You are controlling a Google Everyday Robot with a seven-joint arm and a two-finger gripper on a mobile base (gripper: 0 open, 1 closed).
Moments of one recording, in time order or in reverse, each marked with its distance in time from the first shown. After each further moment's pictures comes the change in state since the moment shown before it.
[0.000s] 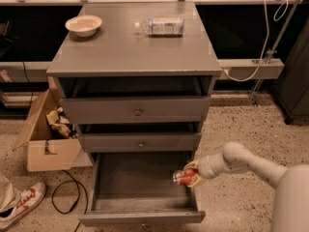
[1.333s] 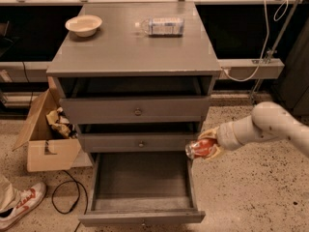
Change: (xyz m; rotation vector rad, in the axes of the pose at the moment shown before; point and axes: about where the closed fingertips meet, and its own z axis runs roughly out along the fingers) arm -0.126 -0.043 -0.201 0.080 0.050 -0.169
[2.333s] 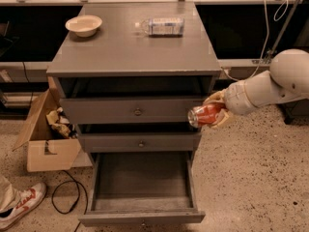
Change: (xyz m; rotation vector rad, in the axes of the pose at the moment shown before) arm -0.100 -0.075 -0.129 0.077 0.084 -0.057
